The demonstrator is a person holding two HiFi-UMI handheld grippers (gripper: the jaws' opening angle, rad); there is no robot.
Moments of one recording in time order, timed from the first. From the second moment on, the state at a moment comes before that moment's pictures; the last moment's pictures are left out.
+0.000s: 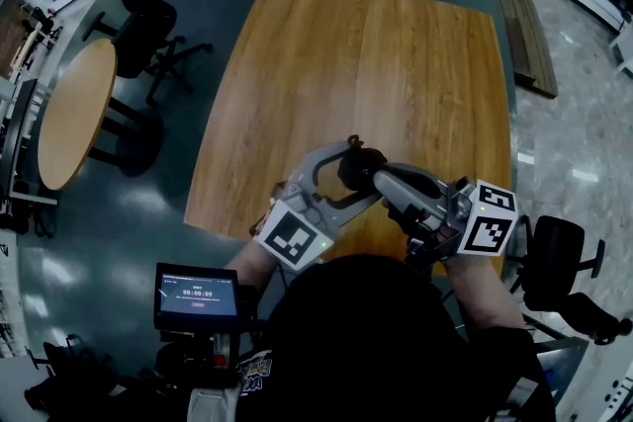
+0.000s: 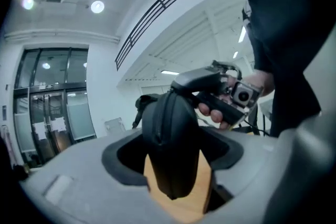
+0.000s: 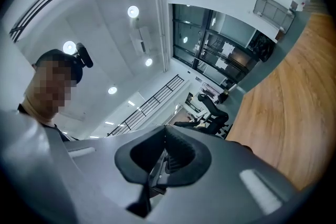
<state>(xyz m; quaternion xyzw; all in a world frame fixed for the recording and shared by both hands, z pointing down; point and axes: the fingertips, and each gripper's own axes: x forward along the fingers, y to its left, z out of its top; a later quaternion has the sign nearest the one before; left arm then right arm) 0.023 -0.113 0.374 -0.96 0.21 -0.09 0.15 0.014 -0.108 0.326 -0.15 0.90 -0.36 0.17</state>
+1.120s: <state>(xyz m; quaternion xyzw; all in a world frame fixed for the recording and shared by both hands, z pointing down) -0.043 -0.128 0.292 -0.90 0.14 0.30 -0.28 0.011 -0.109 0.351 -0.15 0.88 -0.40 0.18</state>
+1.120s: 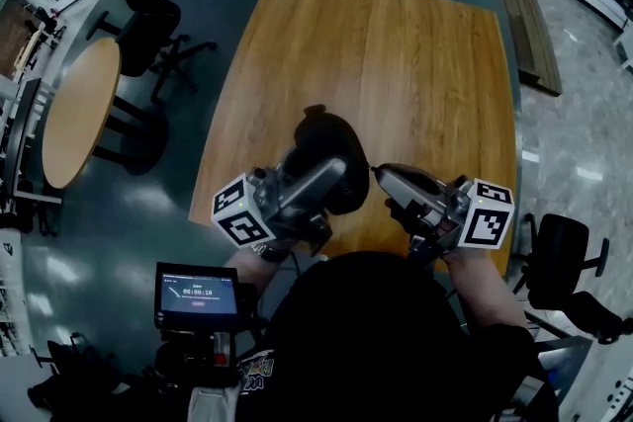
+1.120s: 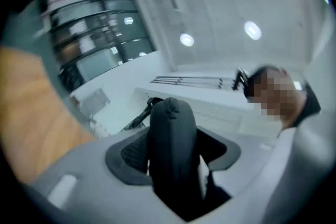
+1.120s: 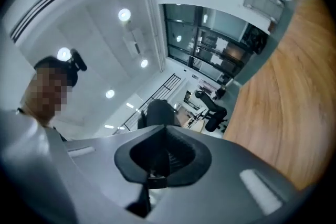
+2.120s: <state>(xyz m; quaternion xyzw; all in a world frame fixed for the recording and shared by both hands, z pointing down) -0.048 -0.149 0.343 -0.64 0.03 0.43 -0.63 -0.001 -0.080 0.342 -0.26 0.90 0.29 -0.18</state>
